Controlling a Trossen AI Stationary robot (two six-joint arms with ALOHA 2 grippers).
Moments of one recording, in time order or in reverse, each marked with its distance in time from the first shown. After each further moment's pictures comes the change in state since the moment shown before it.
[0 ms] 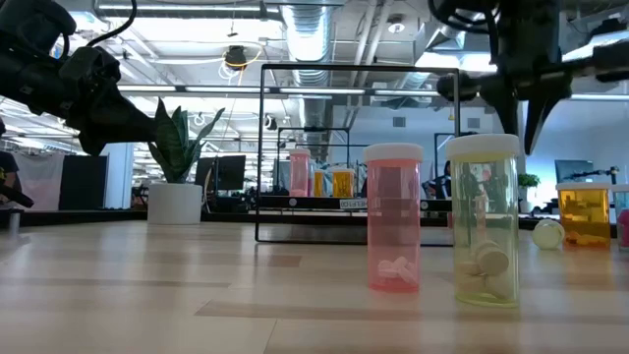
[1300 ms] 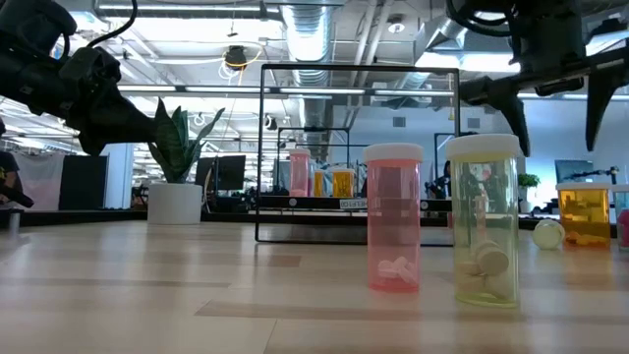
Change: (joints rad) left arm 0.000 0.004 0.000 0.000 0.000 0.000; right arm 0.038 -0.014 0.000 -0.127 -0.026 0.060
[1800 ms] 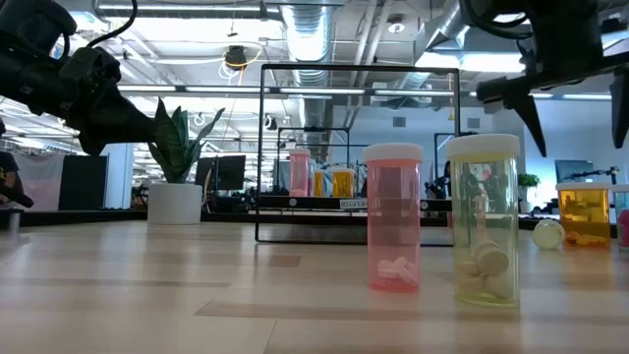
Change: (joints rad) left arm 0.000 0.000 0.000 0.000 0.000 0.000; right arm 0.030 0.002 0.000 -0.154 0.063 -0.157
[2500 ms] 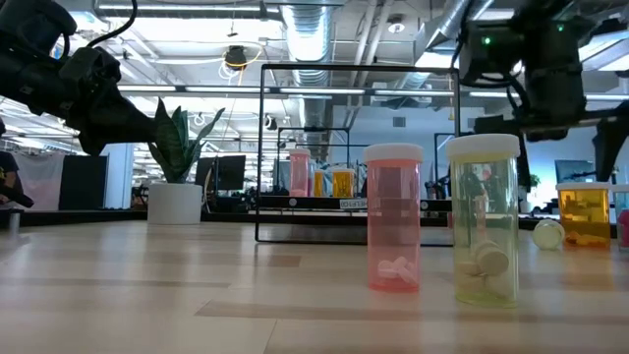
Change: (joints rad) left arm 0.000 0.000 0.000 0.000 0.000 0.000; right arm -0.322 -0.167 -0.275 0.308 -0.168 -0.429
